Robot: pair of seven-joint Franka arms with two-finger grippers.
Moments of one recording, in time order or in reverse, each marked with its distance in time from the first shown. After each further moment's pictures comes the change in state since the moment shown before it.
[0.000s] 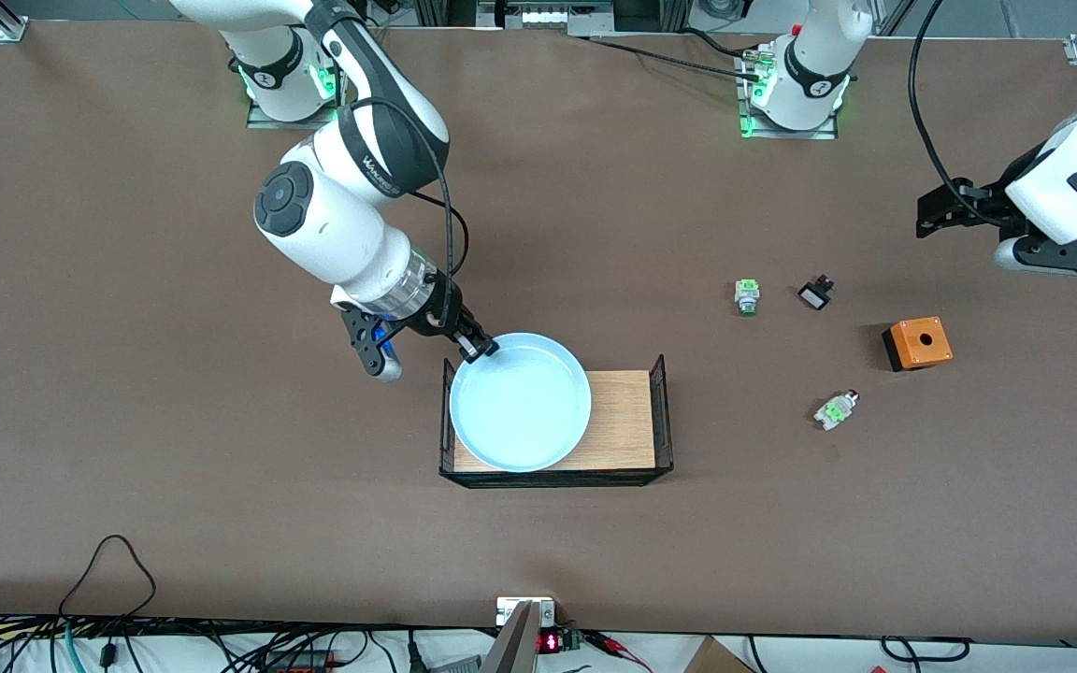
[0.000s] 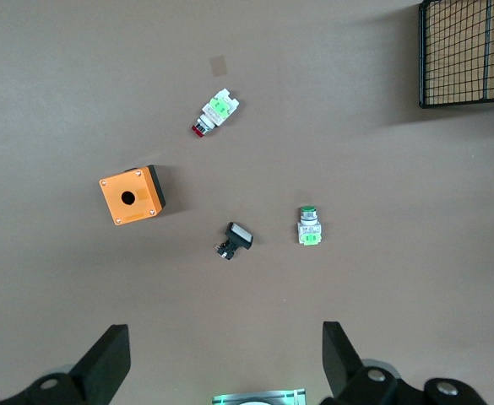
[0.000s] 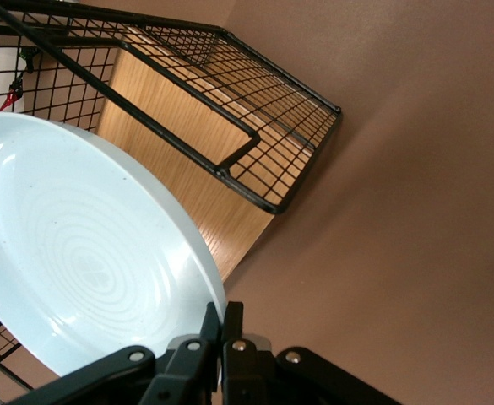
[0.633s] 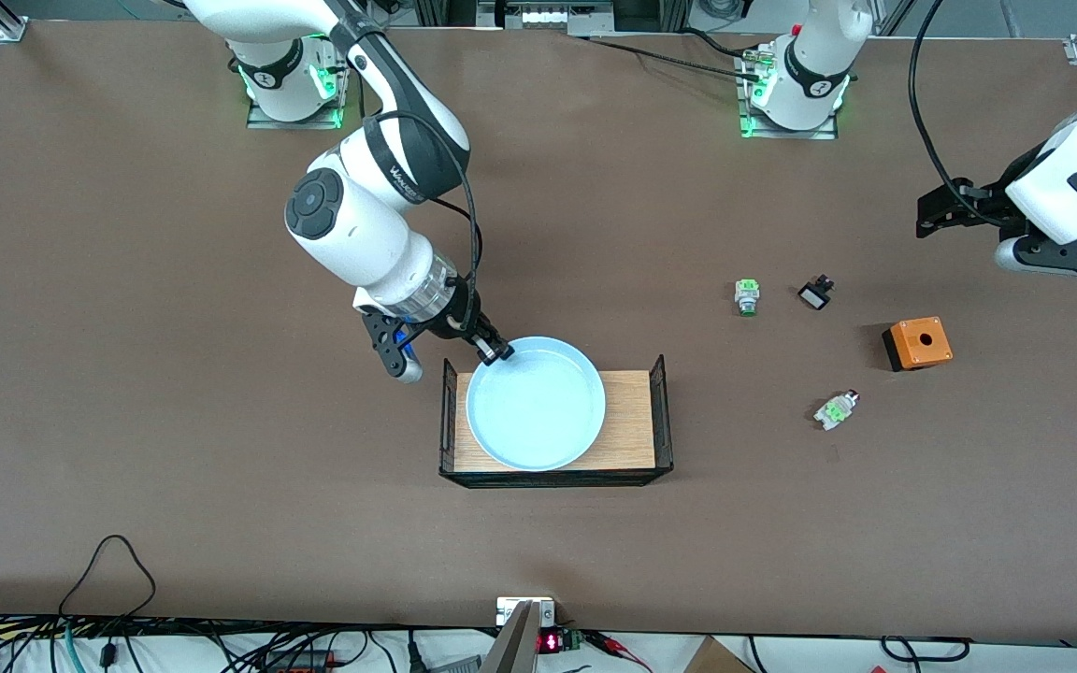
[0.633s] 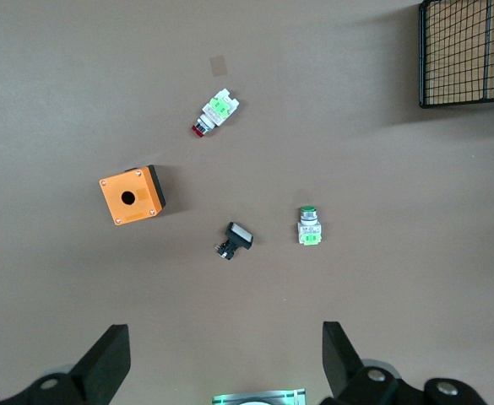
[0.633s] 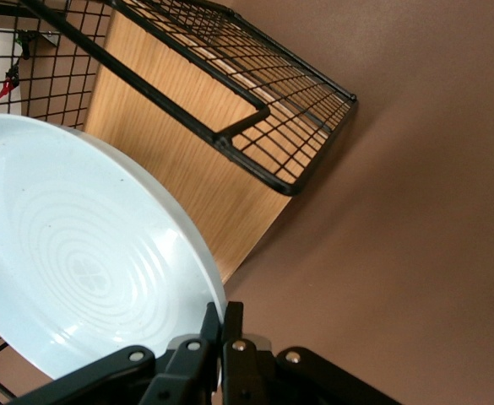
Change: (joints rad) left arm 0.000 0.000 0.000 0.000 0.000 0.000 0.000; right arm 0.031 0.036 0.000 0.000 0.000 0.059 0.003
